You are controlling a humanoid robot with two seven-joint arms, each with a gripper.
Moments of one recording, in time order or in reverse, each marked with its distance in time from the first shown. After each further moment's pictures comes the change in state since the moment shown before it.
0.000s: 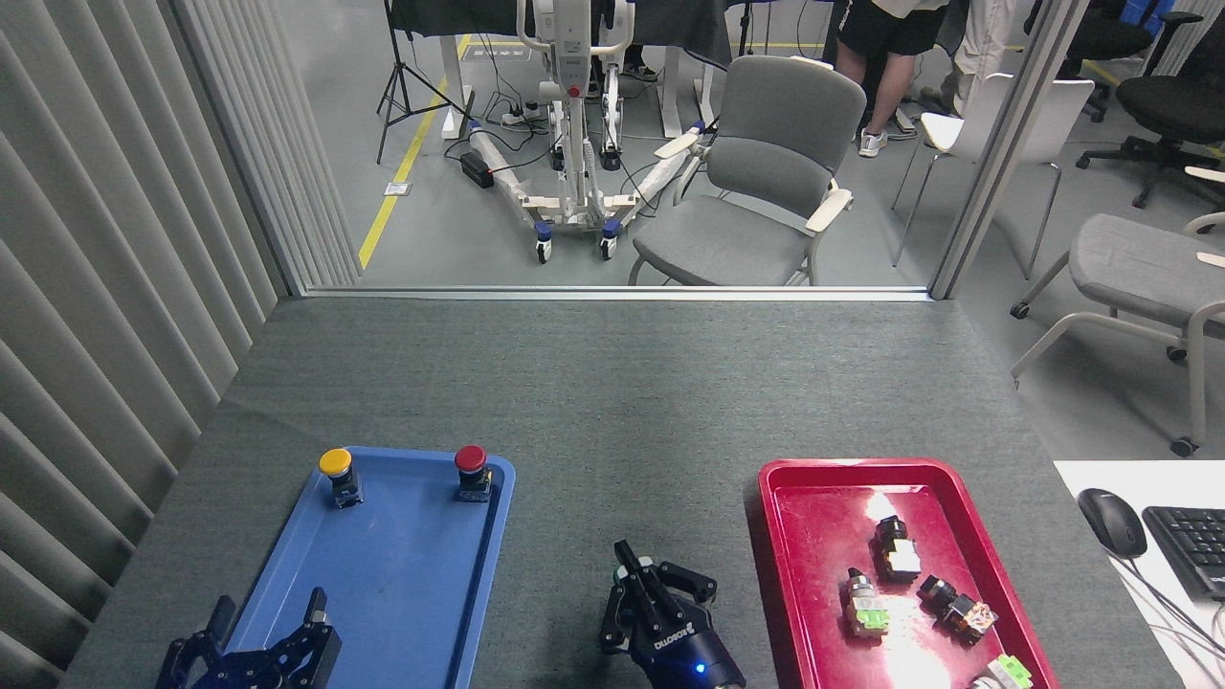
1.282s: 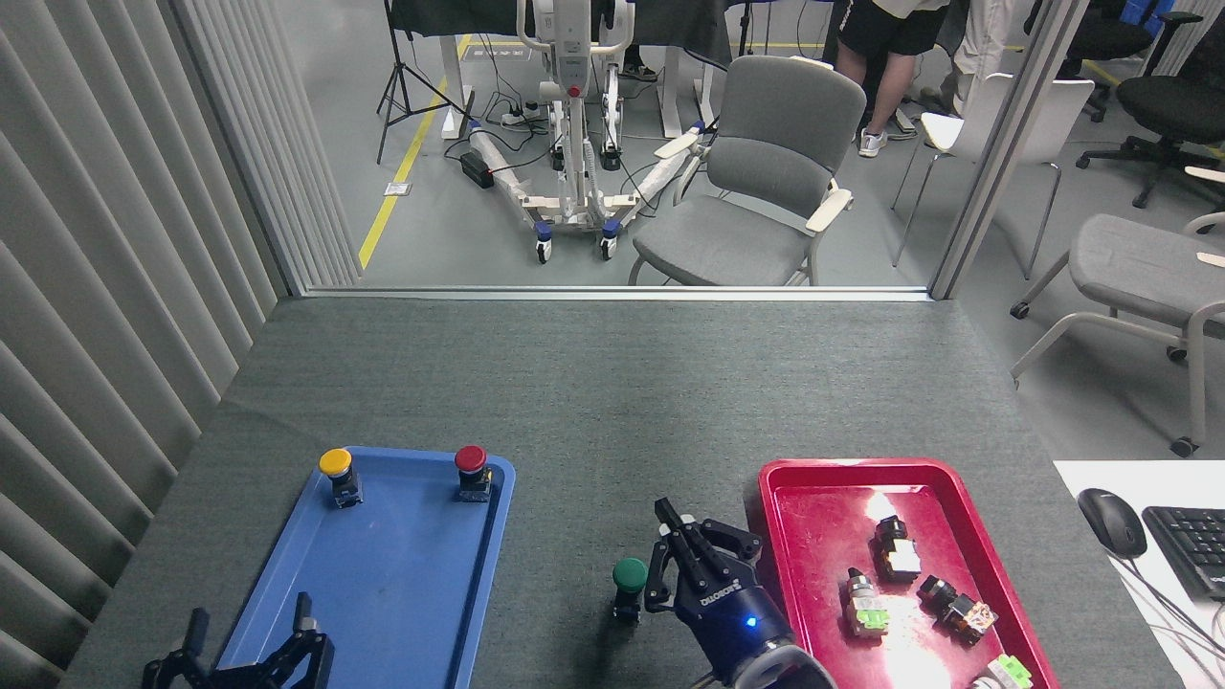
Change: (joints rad) left arm 0.041 -0.159 0.120 -0.095 -0.191 0.029 0.113; right arm 0.005 -0.081 -0.095 -0.180 -0.022 -0.113 0.175
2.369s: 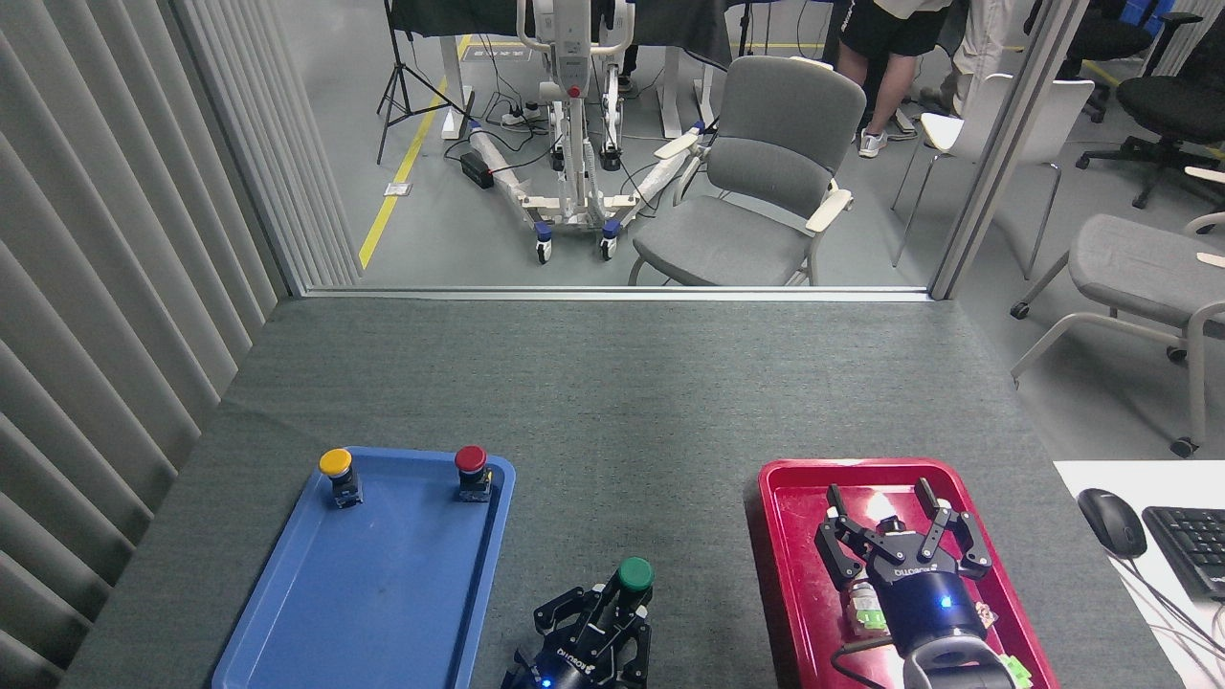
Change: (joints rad) left arm -0.392 -0.066 -0.706 0.679 -0.008 -0.041 0.123; right arm 0.084 -0.134 -0.369 -0.048 -0.098 0.016 0.000
